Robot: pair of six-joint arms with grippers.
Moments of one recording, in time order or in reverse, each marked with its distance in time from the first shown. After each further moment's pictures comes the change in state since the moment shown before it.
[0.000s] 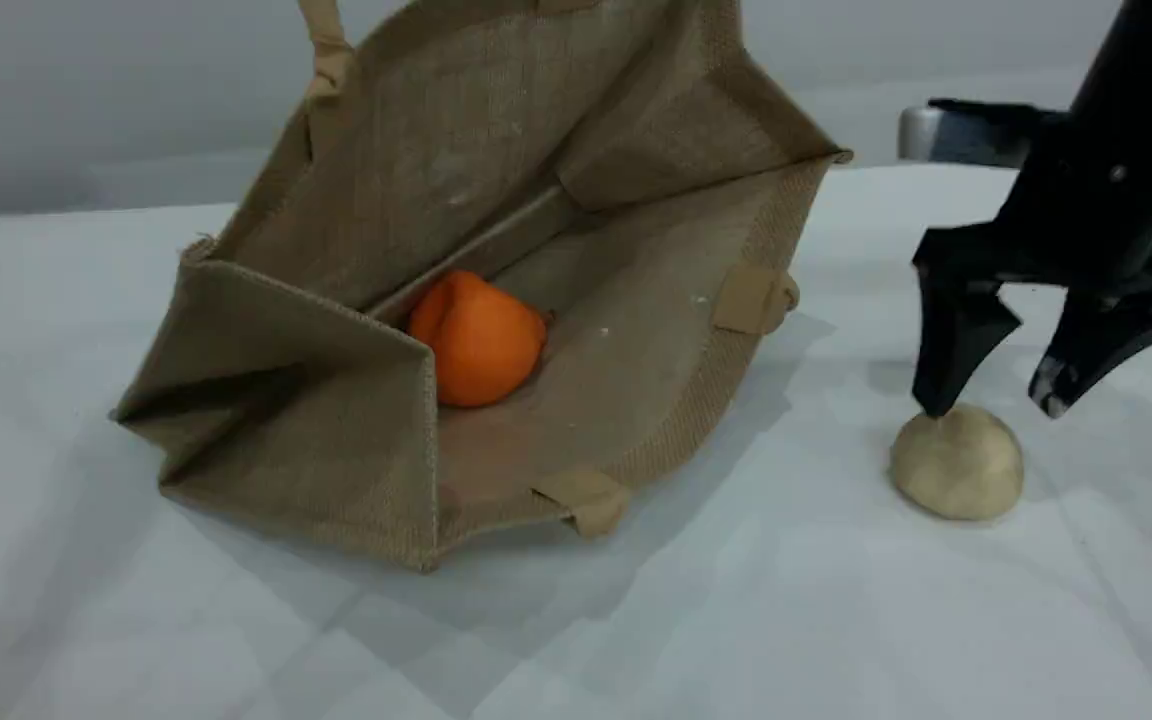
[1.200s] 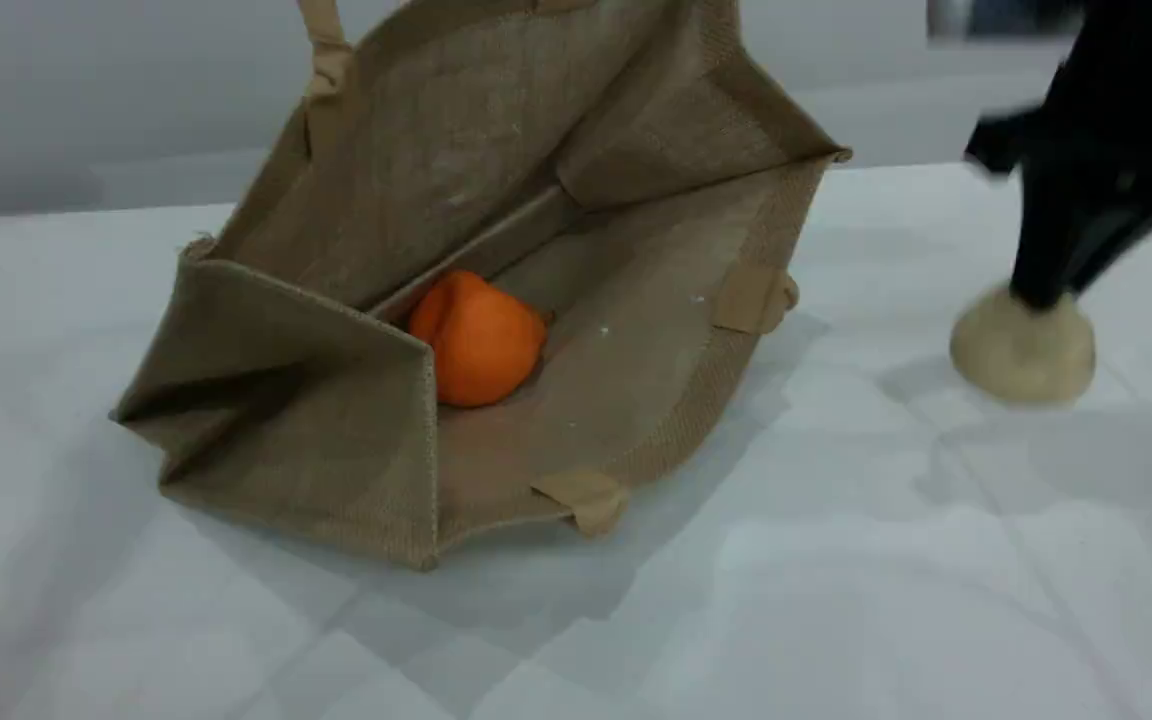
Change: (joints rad) left arm 0.000 0.000 0.000 -0.001 0.000 -0.001; right arm 0.000 -0.209 0.001 -0.109 0.078 0.009
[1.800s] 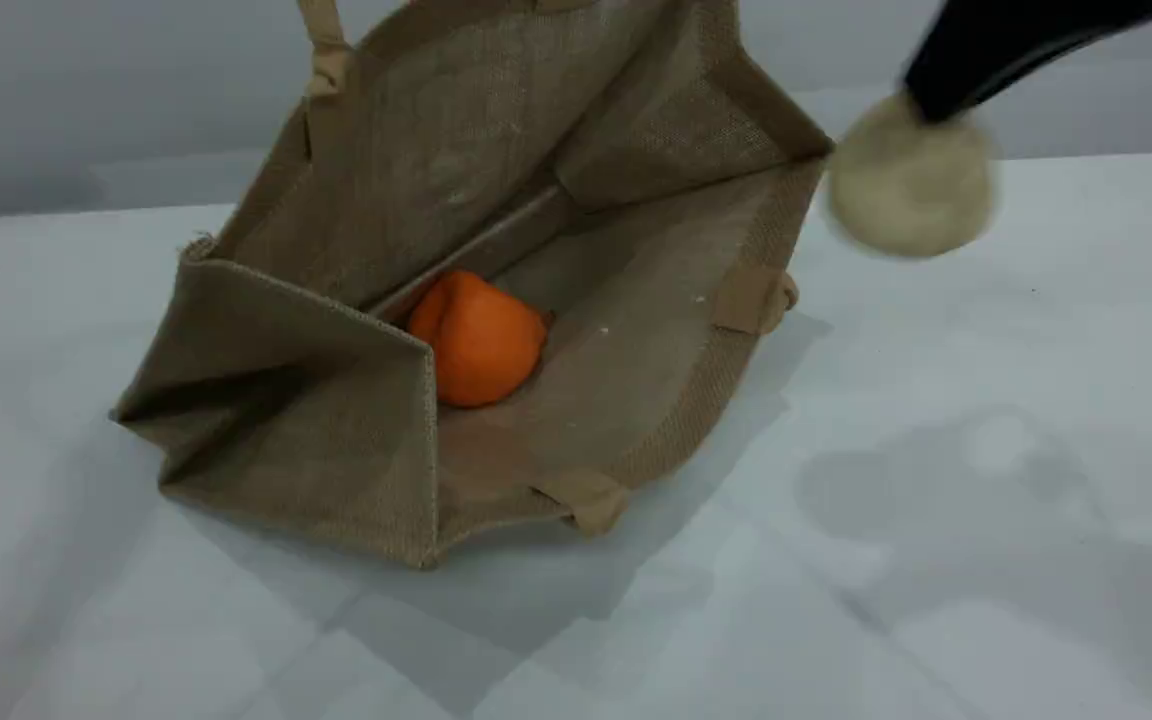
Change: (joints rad) left arm 0.000 0.000 0.000 0.001 0.000 0.000; right arm 0.197 -0.383 0.277 0.267 -0.320 -0.327
